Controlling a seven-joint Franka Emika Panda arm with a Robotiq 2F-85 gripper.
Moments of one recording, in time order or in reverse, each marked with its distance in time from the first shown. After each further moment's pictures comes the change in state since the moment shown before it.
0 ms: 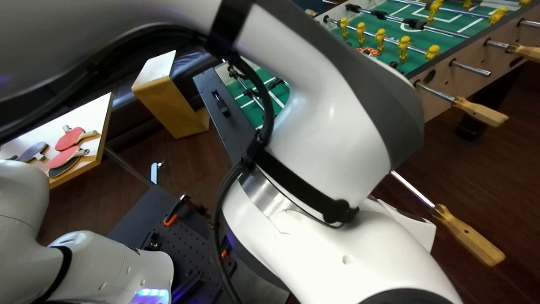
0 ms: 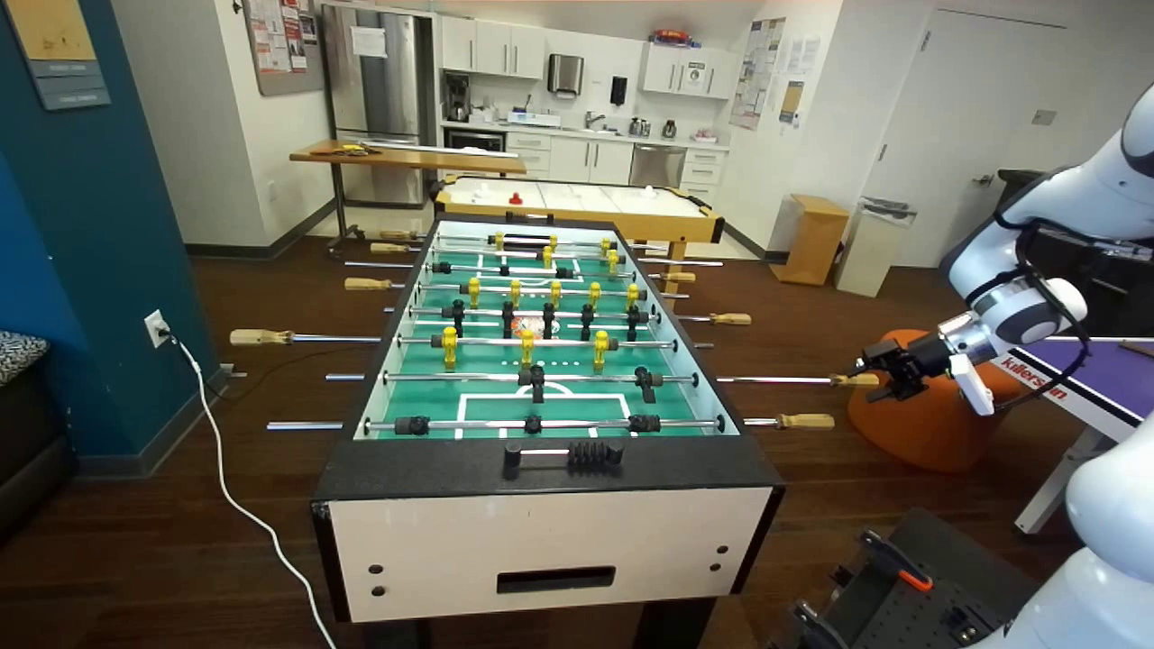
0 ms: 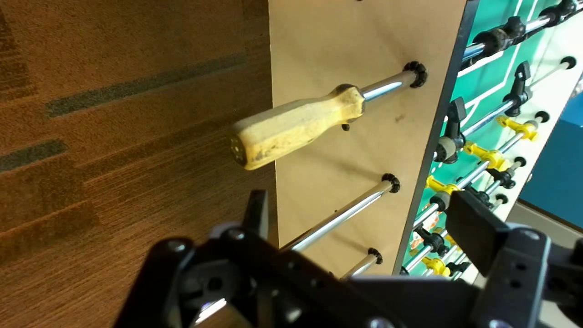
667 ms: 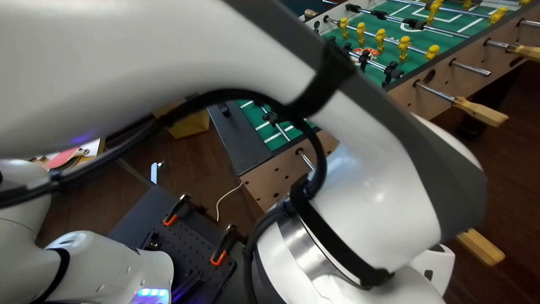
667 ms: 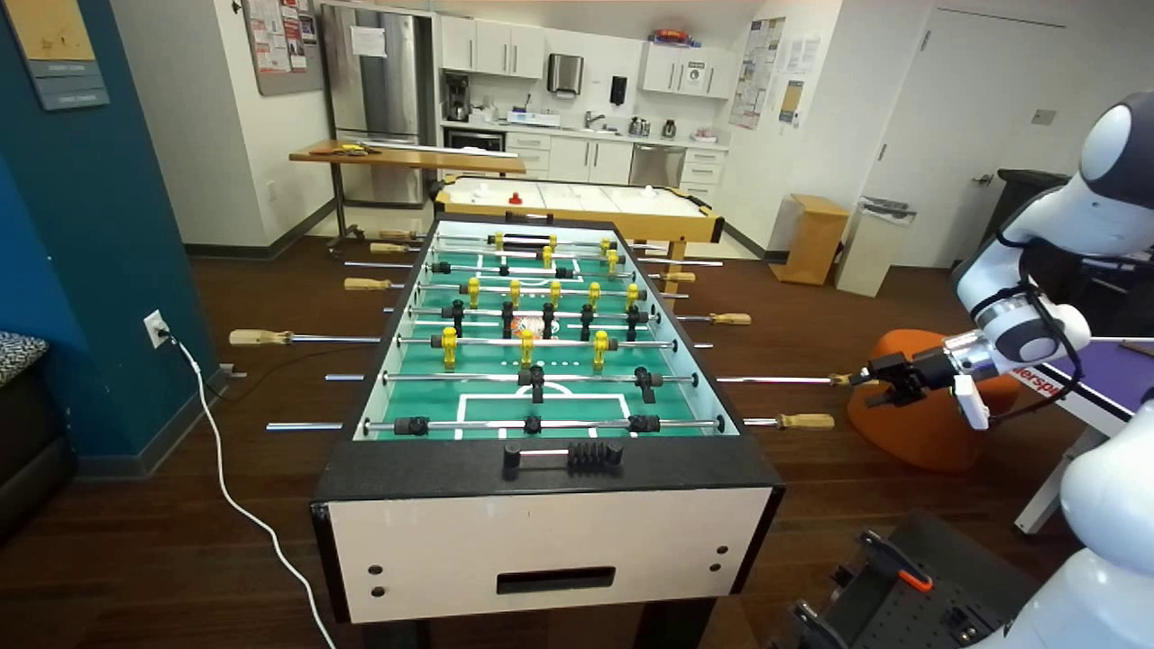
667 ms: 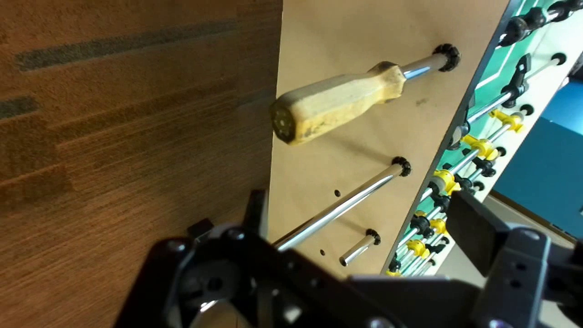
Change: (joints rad) arm -0.078 0.131 0.011 0.079 0.122 -0.080 -0.217
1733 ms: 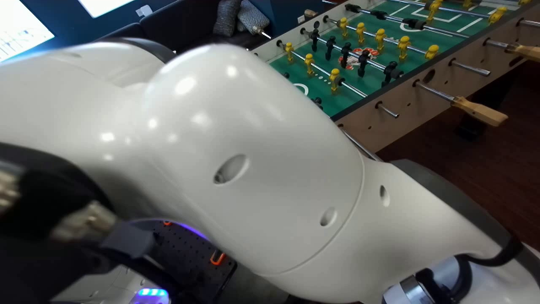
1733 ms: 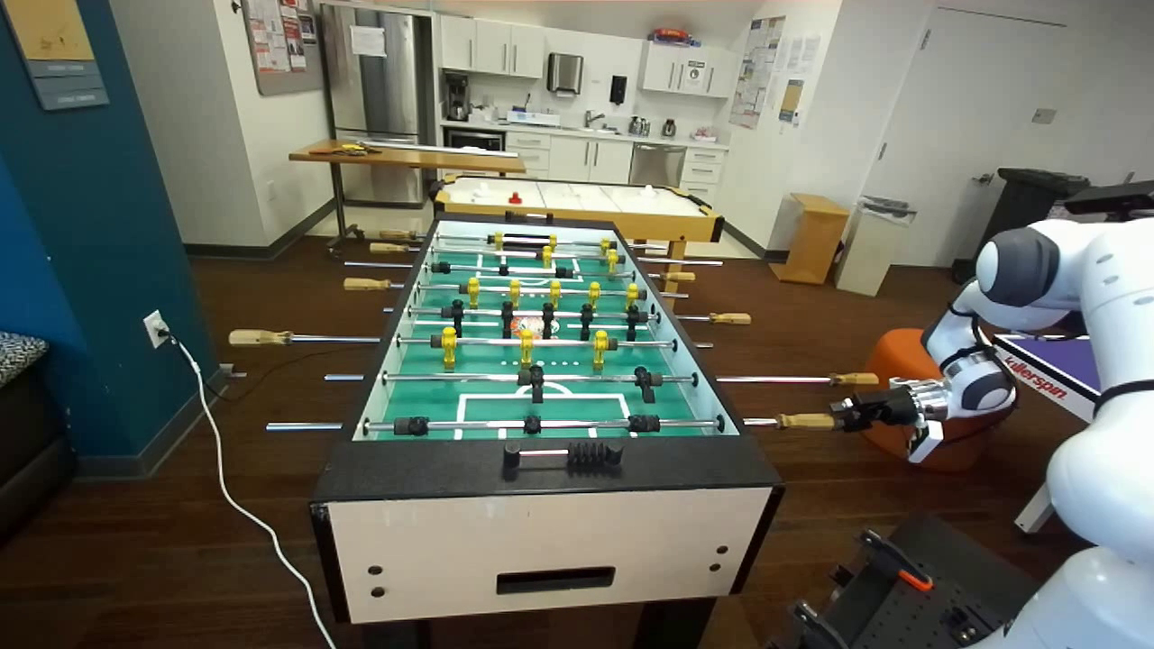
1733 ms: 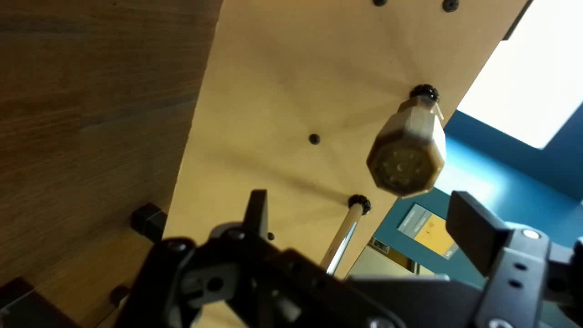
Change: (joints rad) arm -0.223 0.605 0.110 0.578 0.011 -0.545 -0.226
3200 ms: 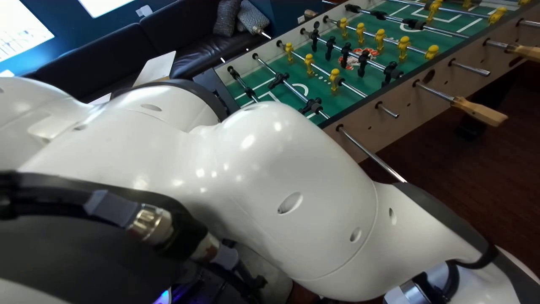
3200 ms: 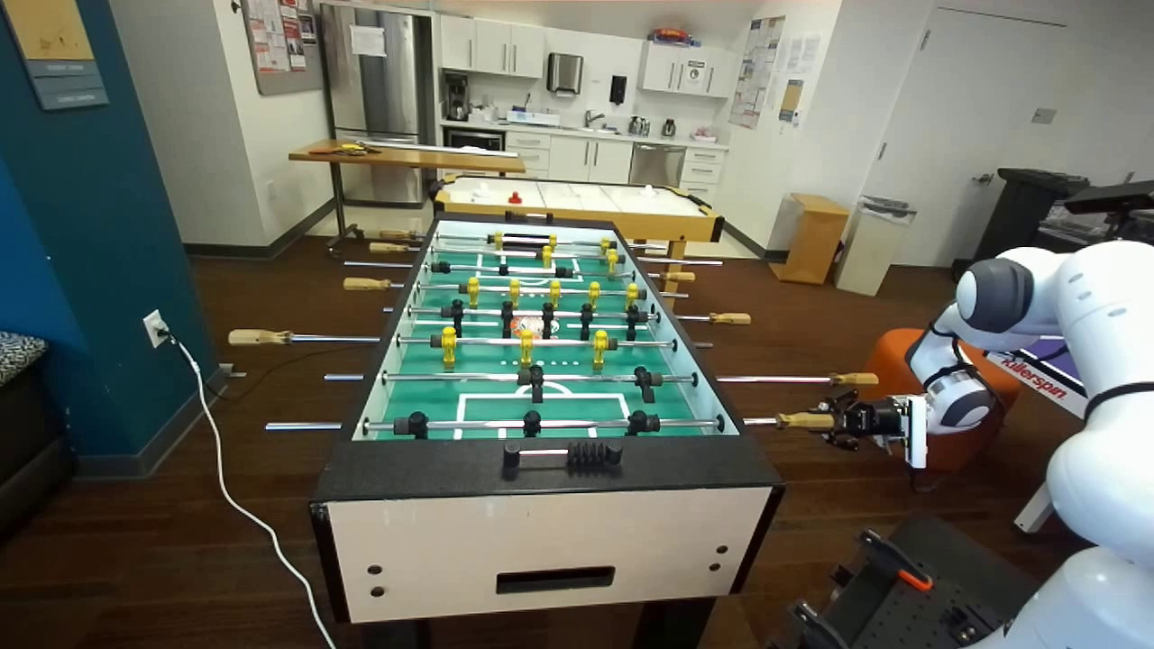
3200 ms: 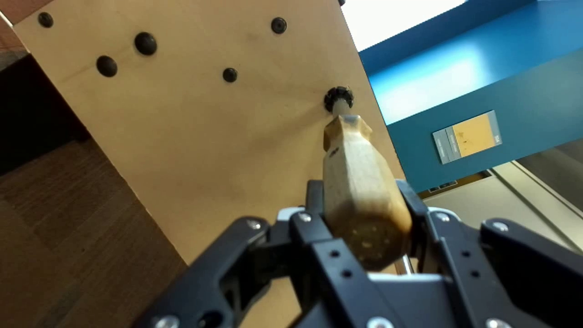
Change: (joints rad) arm -0.003 0.147 0.010 0.124 0.011 -0.268 0.833
